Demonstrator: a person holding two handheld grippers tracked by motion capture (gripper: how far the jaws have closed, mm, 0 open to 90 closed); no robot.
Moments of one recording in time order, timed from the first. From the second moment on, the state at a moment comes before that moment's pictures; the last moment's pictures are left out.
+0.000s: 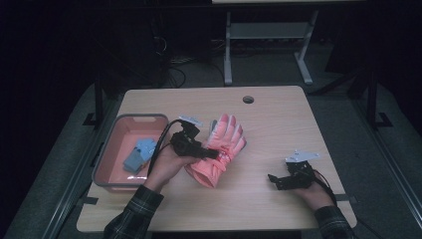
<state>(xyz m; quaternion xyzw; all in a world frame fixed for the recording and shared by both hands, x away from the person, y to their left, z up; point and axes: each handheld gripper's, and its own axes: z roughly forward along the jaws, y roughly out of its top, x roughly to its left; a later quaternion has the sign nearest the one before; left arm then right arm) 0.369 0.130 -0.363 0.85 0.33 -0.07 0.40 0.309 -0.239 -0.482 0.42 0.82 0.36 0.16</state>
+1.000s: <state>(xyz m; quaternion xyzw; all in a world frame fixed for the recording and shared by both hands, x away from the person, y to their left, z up) 0.374 0.228 -0.294 0.82 0.40 -0.02 0.41 0.308 -0.238 -0.482 0.42 0.82 0.36 0.16</state>
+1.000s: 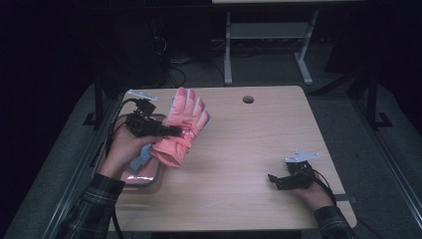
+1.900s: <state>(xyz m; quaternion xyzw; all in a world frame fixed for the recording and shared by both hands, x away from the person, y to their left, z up) 0.377 0.343 -0.349 0.77 0.53 -0.01 0.36 0.308 -0.238 -0.482 0.42 0.82 0.36 0.16</state>
